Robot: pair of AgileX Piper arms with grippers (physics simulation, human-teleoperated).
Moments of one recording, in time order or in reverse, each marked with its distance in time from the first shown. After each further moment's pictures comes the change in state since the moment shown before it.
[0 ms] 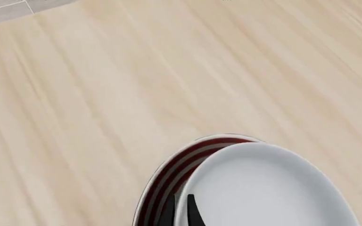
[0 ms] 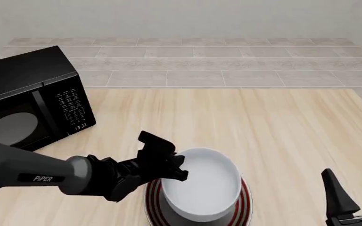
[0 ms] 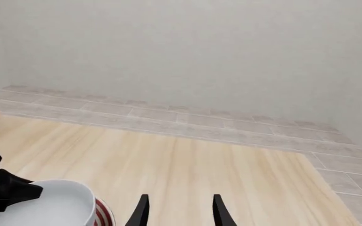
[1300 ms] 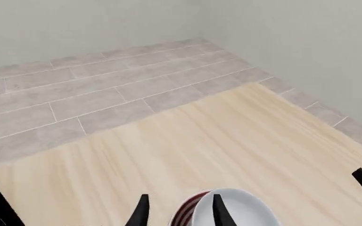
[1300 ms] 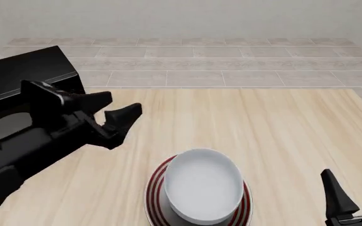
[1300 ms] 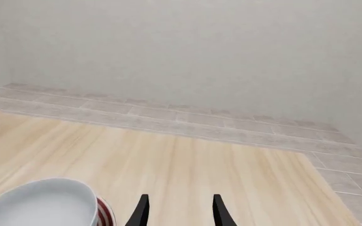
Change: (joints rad) left arm 0.100 -0.856 0.089 0.327 0.097; right arm 0.002 0.000 0.001 0.005 -0.004
